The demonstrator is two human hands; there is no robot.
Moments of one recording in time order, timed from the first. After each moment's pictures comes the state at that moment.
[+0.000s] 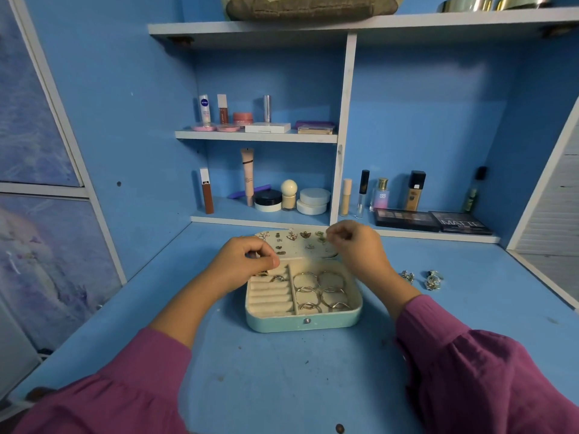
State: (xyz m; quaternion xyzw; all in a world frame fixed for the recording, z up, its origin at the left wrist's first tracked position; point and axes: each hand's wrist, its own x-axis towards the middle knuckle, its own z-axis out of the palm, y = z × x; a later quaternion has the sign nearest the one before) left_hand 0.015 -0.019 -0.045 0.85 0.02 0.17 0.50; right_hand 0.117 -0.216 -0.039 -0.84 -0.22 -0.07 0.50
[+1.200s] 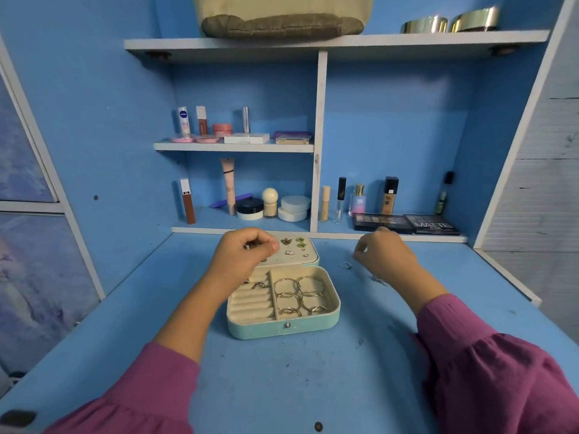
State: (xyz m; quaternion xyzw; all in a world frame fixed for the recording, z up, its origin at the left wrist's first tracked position) left_hand 0.017 -0.062 -0.020 0.80 0.02 0.25 0.54; right_hand 0.143 -0.283 -0.029 -0.97 -0.16 -0.10 0.16
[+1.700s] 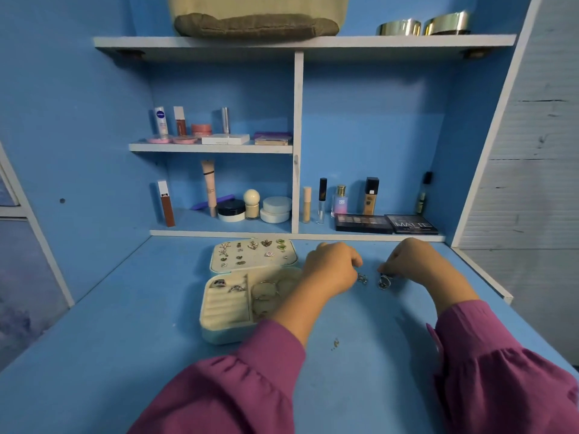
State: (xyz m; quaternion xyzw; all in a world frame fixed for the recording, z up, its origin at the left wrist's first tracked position) left_hand 0.098 -0.202 -0.037 0.96 0.00 0.06 0.28; right_hand 0.160 -0.358 -0.024 -0.97 -0.02 0.03 0.22
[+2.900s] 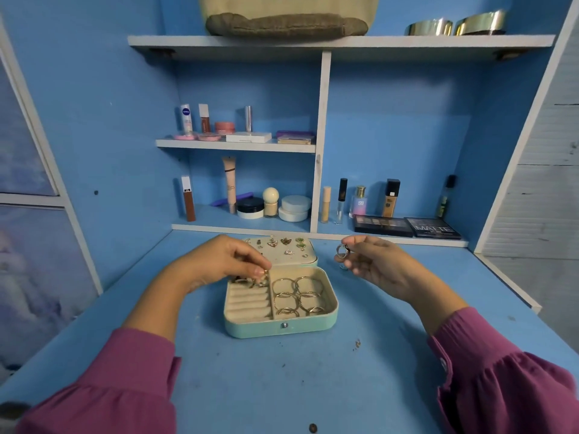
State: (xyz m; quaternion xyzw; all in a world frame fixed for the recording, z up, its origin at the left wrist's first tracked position) left_hand 0.005 -0.028 -0.005 0.87 0.01 -0.01 0.50; right_hand 0.116 -0.291 -0.022 -0.62 -0.12 0.23 0.74
